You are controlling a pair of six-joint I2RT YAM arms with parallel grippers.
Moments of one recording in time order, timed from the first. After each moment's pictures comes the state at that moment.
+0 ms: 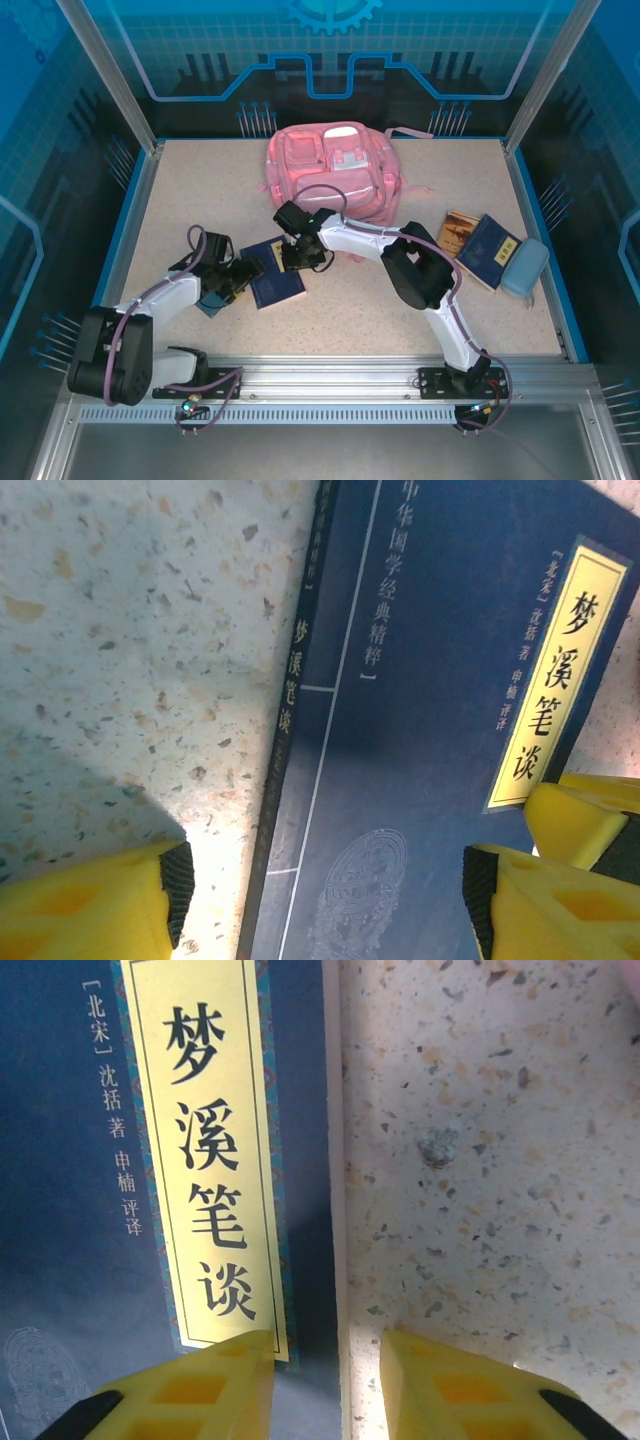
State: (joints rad) left arm -0.12 1.27 0.51 -0.32 0.31 -0.90; right arm 0.85 2.22 1.71 -0.74 -0.11 0.59
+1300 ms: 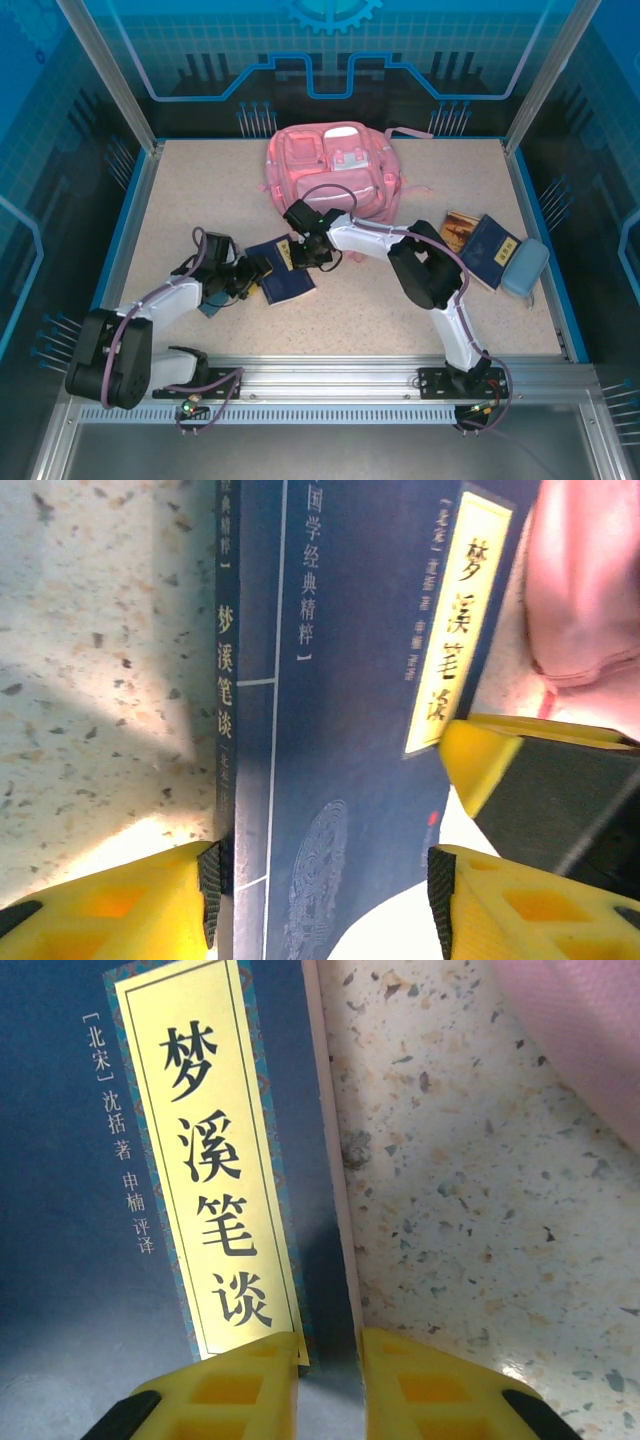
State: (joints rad) left arm -0.16 1.24 0.47 -0.18 0.47 -1.00; right arm 0.82 2.17 1.60 -0.66 -0.13 0.60
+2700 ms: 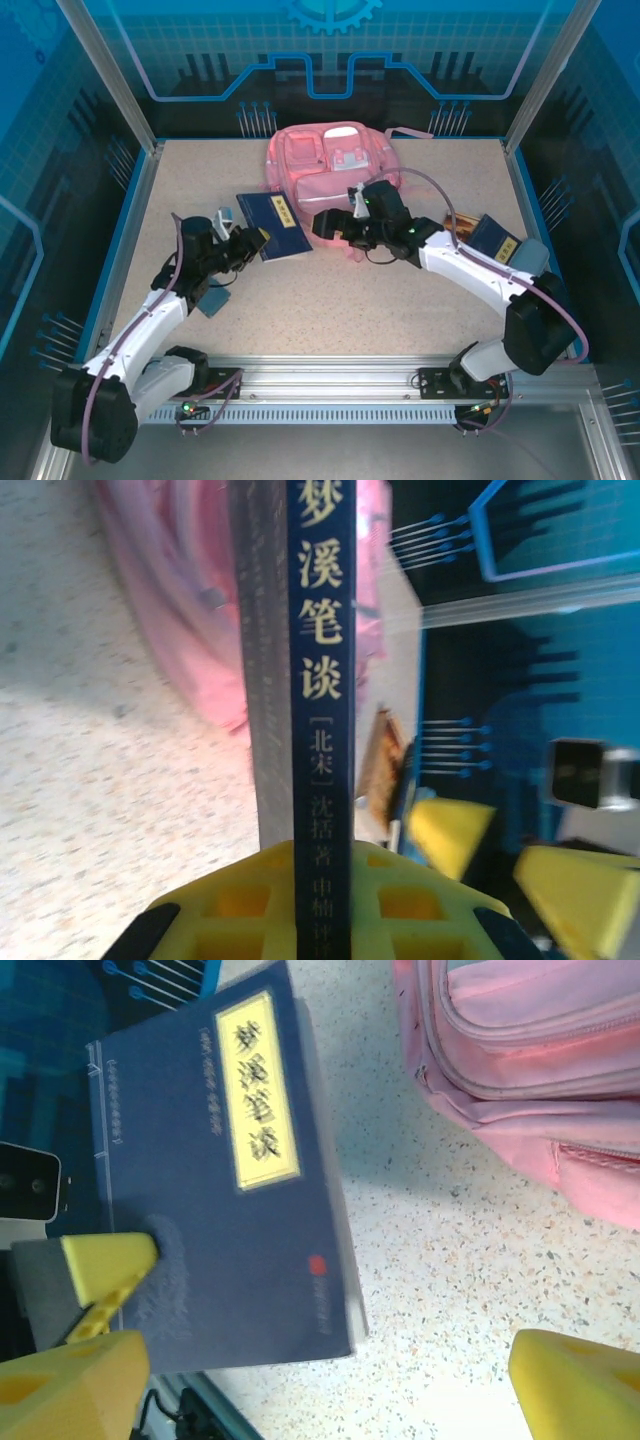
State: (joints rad) left arm -0.18 0.97 0.56 -0.02 0.50 -1.09; right arm 0.62 1.44 1.02 -0.20 -0.37 0.84
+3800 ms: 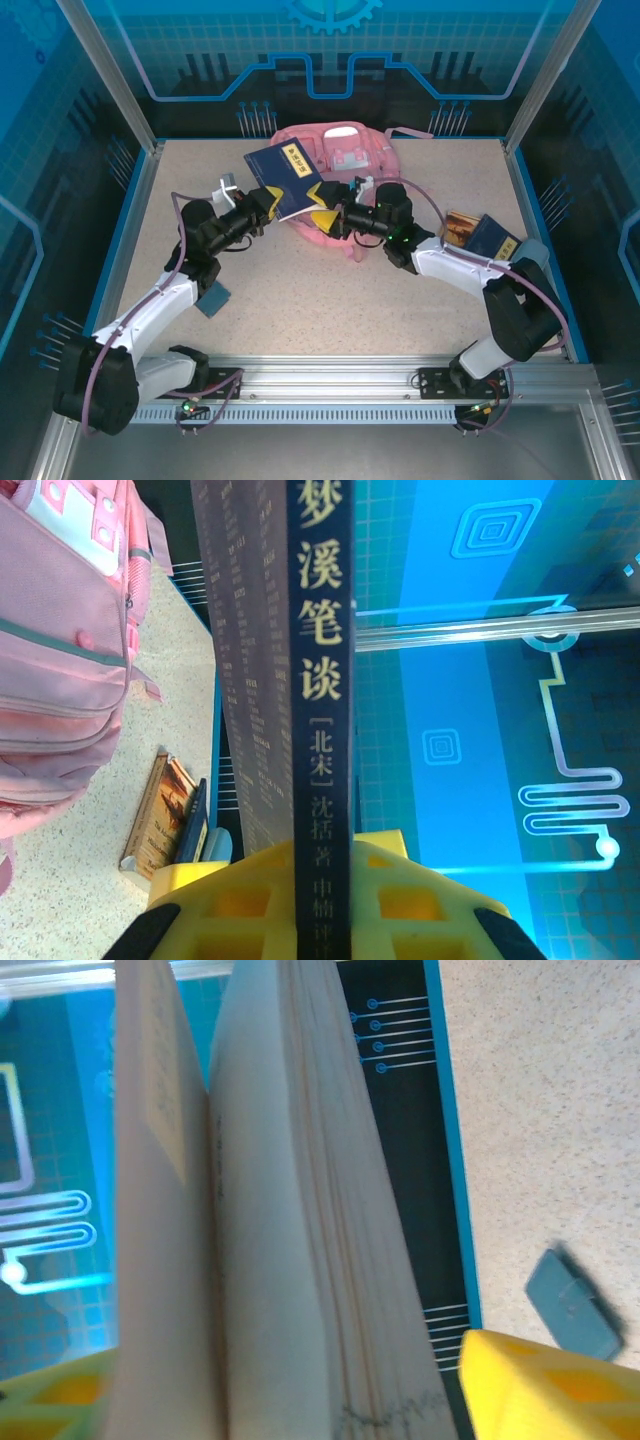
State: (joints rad) left arm -0.26 1.12 0.65 0.48 0.49 -1.47; right arm 0.59 1.54 0.92 0.54 -0.52 1.62
